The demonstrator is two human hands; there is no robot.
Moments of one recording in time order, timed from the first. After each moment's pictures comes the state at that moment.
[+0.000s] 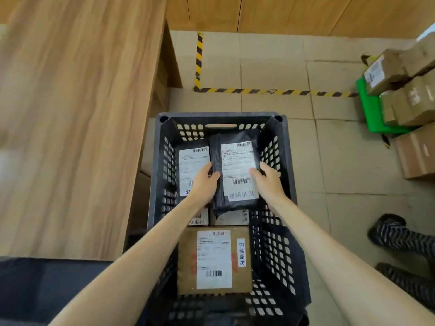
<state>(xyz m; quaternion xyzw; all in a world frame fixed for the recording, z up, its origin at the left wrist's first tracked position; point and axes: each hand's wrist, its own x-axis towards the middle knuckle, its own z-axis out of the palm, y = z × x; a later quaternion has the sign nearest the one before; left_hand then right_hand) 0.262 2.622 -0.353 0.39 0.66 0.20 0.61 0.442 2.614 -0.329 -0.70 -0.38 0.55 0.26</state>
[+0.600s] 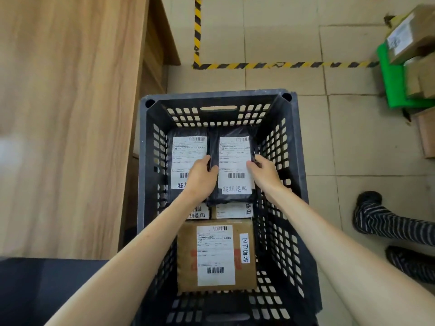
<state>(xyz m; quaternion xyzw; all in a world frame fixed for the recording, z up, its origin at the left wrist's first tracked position) 0.262 2.631 -0.377 0.47 0.71 0.10 0.51 0.442 2.633 -0.389 -0.72 -0.37 0.55 0.18</state>
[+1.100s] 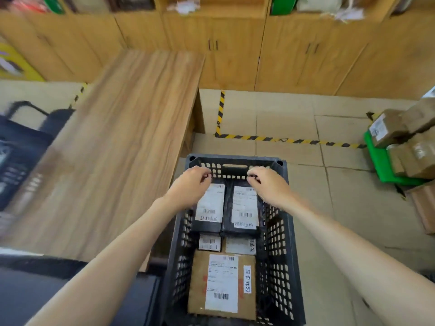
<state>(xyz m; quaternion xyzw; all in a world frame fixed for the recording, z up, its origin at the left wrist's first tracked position) 0.201 2.627 -0.164 0.67 0.68 0.06 0.30 0.429 2.653 -0.183 -0.60 -0.75 0.29 0.06</state>
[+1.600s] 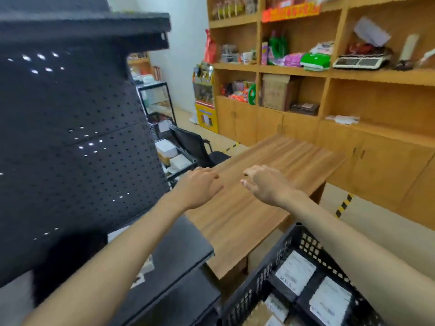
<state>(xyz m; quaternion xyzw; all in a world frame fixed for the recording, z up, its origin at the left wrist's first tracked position) 0.077 2.414 0.054 0.53 0.85 0.00 -0.02 0.208 2.581 0.028 -0.18 -0.98 0.05 0.10</state>
